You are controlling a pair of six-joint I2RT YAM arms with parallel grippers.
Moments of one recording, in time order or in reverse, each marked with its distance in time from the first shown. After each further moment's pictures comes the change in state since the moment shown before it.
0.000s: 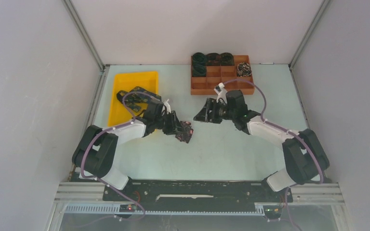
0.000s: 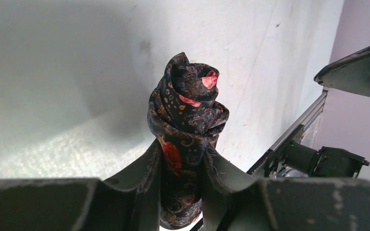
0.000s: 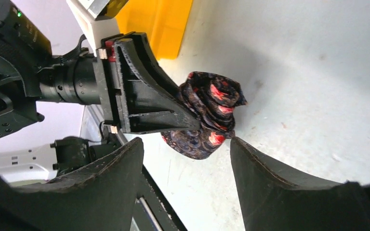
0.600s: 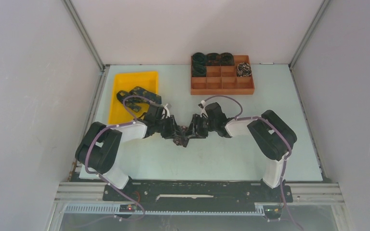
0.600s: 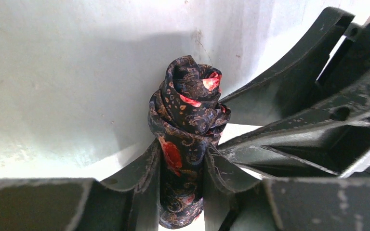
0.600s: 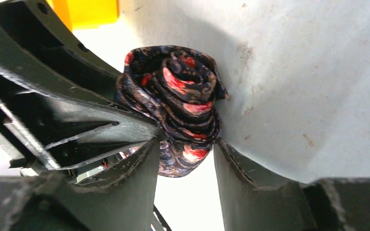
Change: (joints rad) left arm 0.009 0.054 -0.014 -0.010 -0.056 0.010; right arm 0.132 0.355 0.018 0.145 0.026 0.158
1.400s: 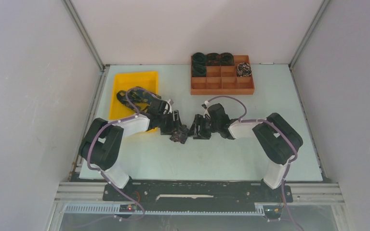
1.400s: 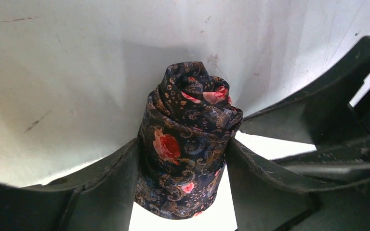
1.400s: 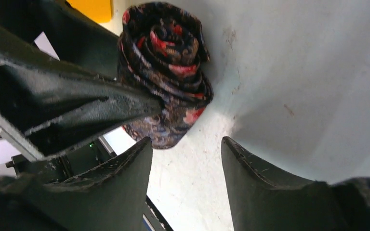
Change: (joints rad) left arm -0.006 0.056 0.145 -0.174 -0.090 0.118; right arm -0.005 -0.104 -0.061 -0.053 0.055 -0.014
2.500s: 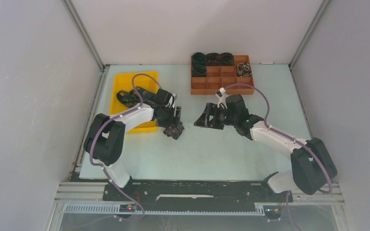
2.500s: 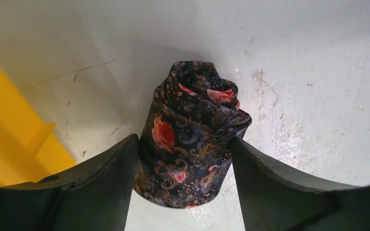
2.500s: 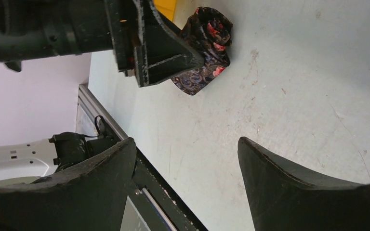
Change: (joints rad) left arm -0.016 0.045 0.223 -0.297 -0.238 0.254; right arm -0.085 -0.374 0.001 -0.228 0.023 -0.121
